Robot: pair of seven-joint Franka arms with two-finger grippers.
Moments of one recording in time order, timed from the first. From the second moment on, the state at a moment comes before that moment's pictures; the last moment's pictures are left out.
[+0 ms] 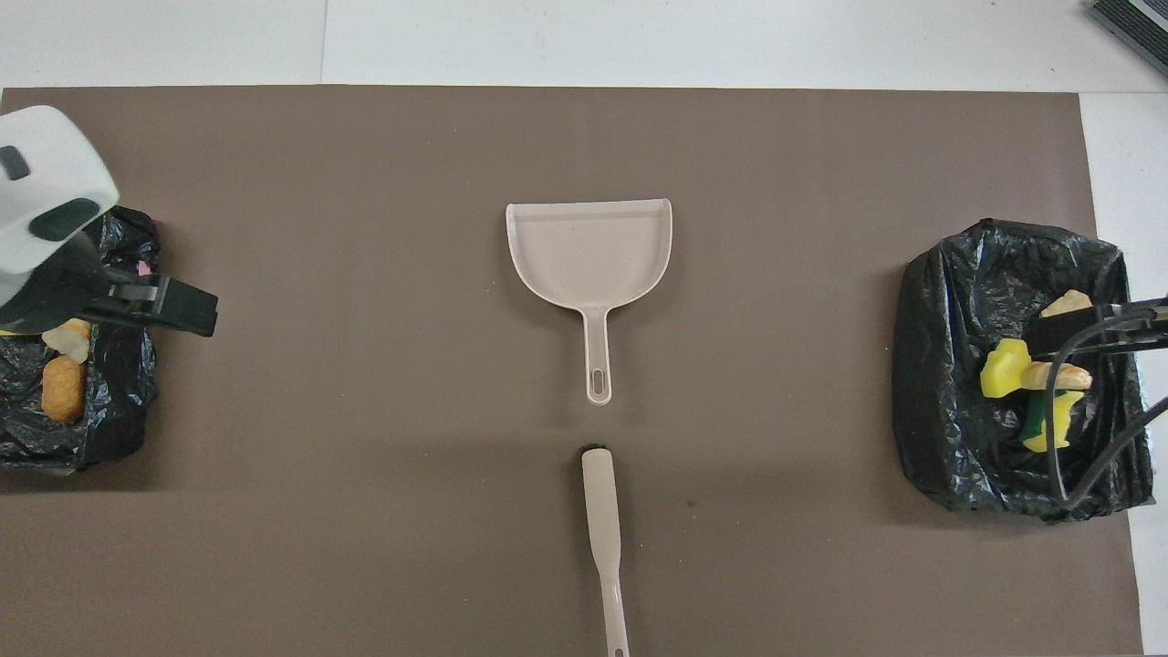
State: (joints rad) left arm -0.21 0.00 0.05 -1.49 -0.01 1.43 0.03; right arm 0.15 -0.10 -0.17 -1.66 -0.03 1.55 -0.05
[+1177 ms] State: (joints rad) left arm -0.12 -0.06 0.05 -1.47 -0.01 1.34 0.10; right arm 0.15 -0.10 -0.17 -1.66 -0.03 1.55 -0.05
